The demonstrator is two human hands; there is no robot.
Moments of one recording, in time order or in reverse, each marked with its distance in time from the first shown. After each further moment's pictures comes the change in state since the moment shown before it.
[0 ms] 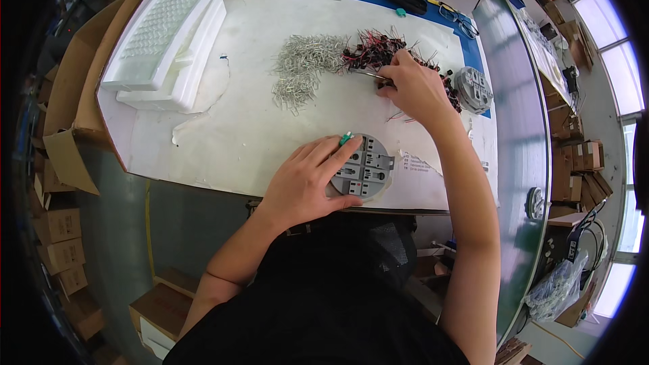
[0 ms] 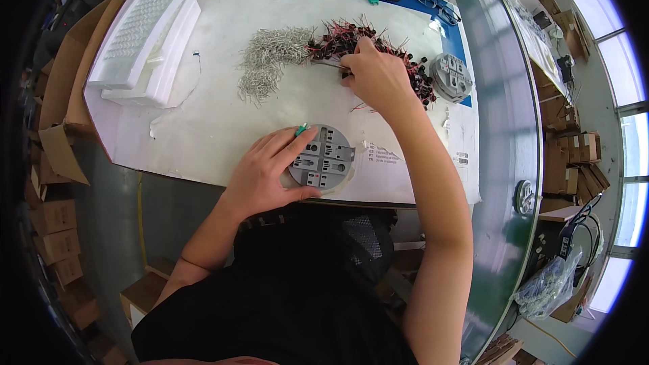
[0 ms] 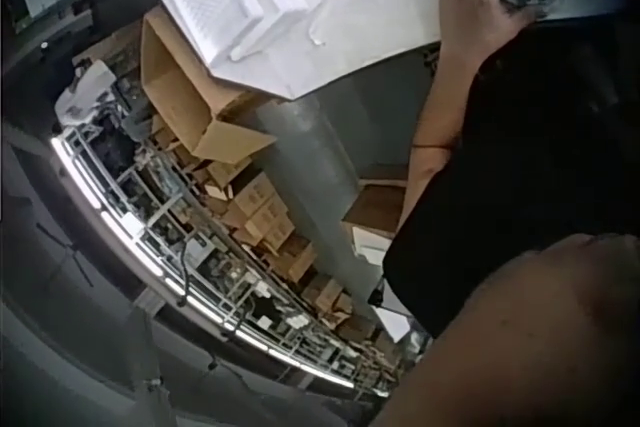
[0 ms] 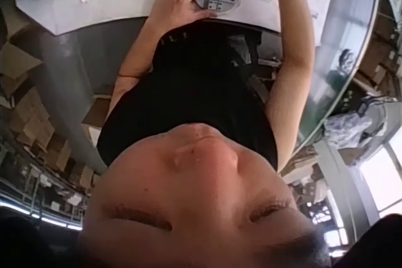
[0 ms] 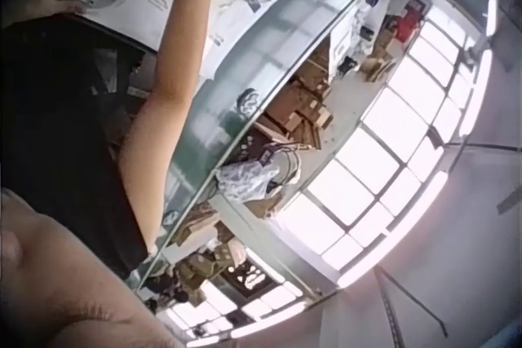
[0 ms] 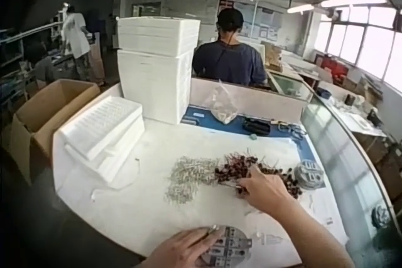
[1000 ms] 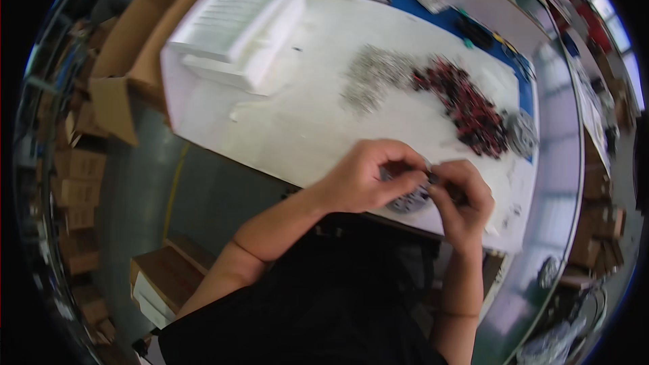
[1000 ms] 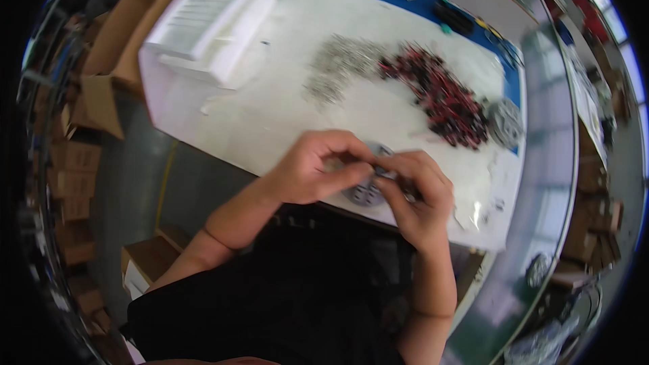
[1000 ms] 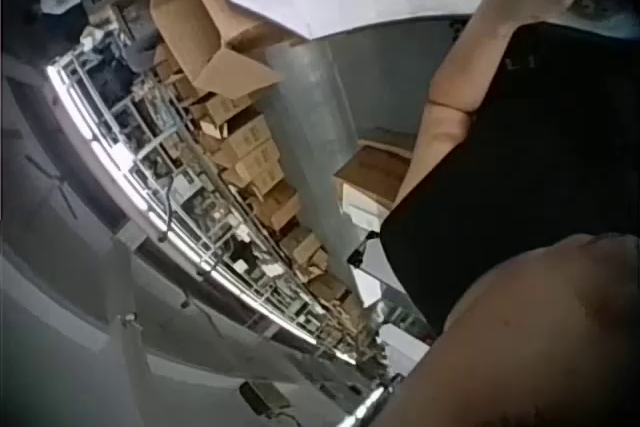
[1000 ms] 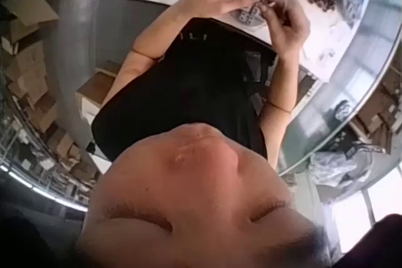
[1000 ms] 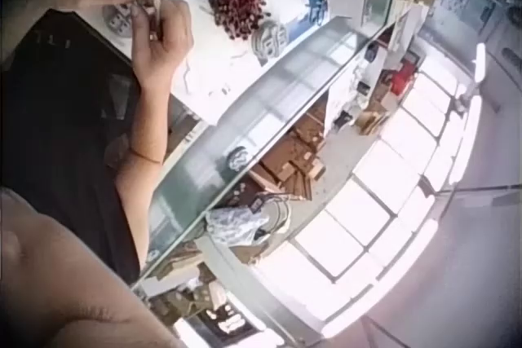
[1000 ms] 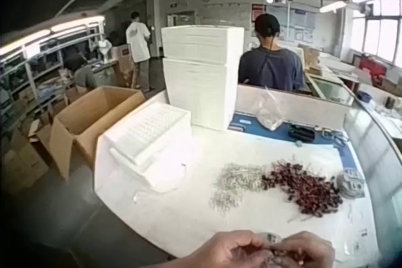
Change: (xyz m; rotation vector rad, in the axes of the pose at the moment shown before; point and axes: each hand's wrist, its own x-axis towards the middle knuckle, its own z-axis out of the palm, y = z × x) left_hand 0.026 0.023 -0.026 -1.075 0.056 -0.283; right_hand -0.122 -0.076 -0.010 0.981 0.317 -0.103
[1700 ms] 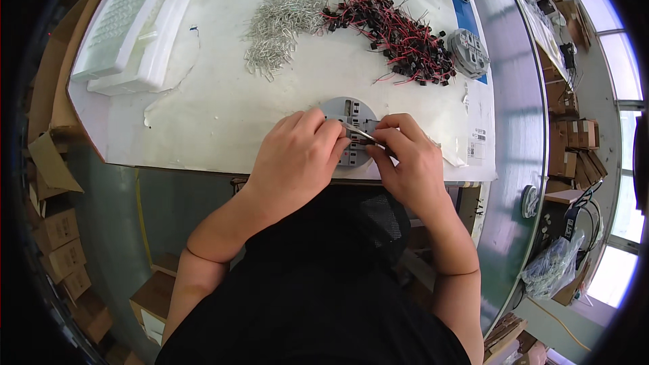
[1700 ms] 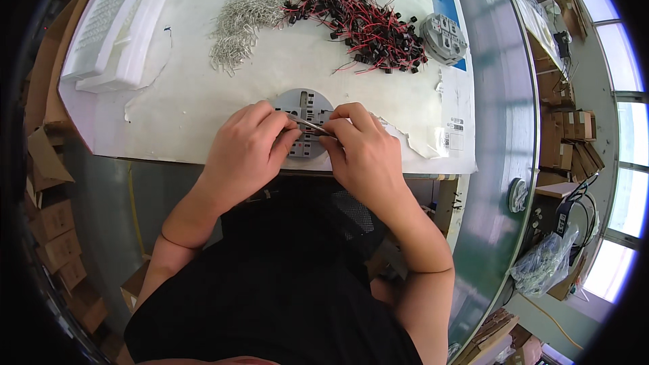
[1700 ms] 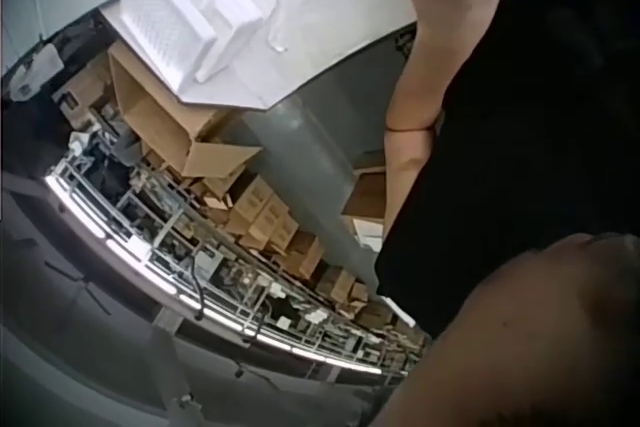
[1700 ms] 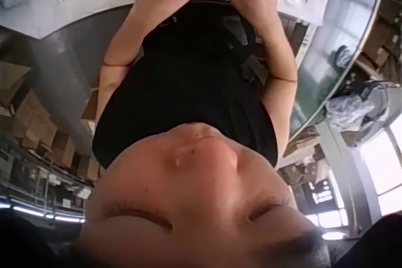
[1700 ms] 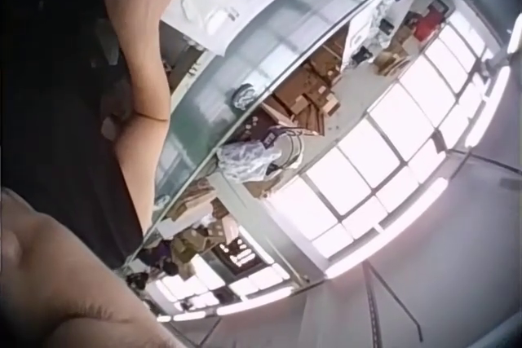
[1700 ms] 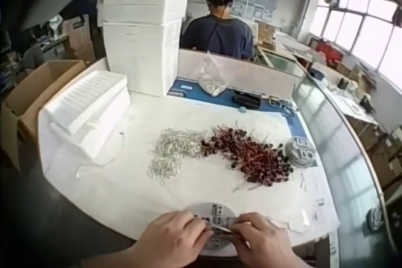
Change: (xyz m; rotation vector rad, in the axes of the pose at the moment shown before) left_hand -0.012 -0.022 0.019 1.120 0.039 0.213; right_hand -0.040 0.016 -0.006 -0.560 -0.102 0.132
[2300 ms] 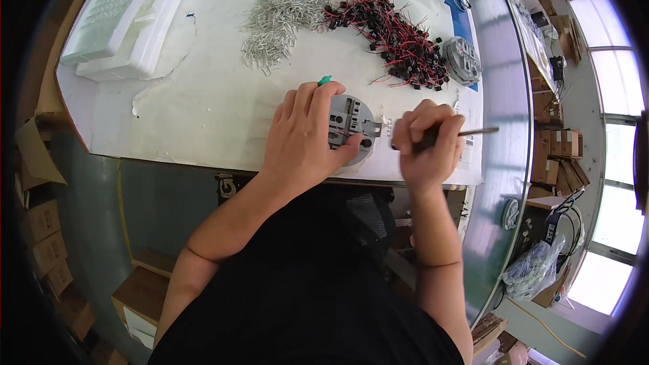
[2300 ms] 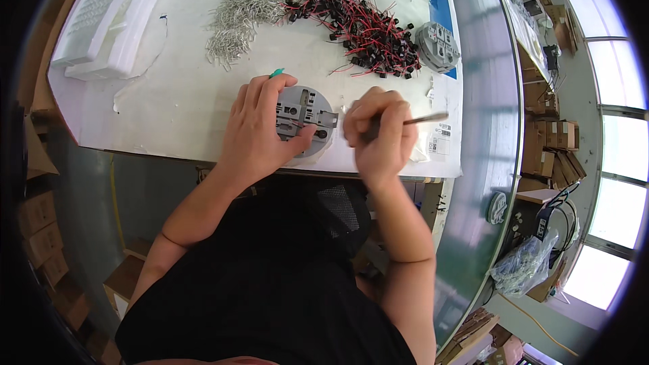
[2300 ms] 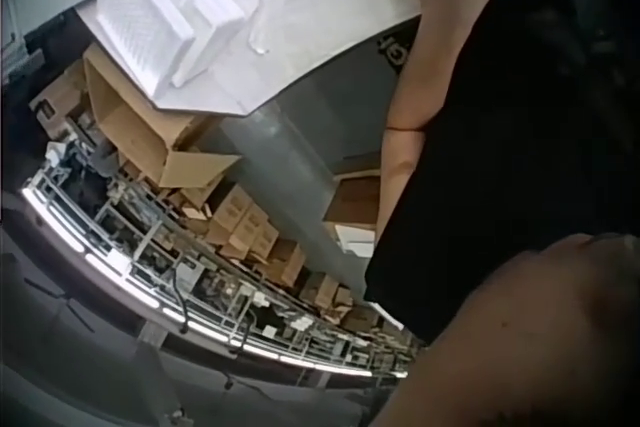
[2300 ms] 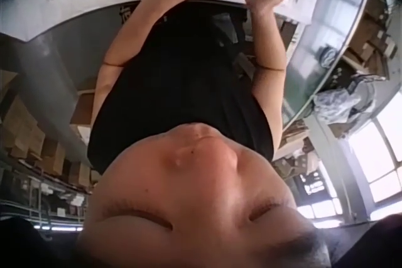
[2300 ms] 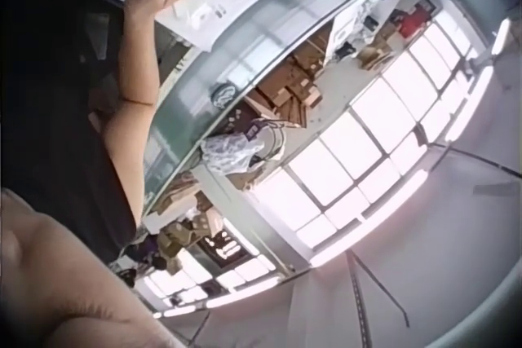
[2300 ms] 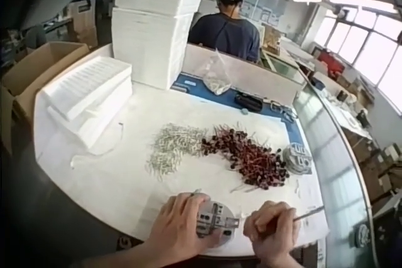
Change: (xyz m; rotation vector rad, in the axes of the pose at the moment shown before) left_hand 0.010 -0.005 0.035 -0.063 0.207 -0.132; right_hand 0.028 -0.001 0.010 0.992 0.256 0.049
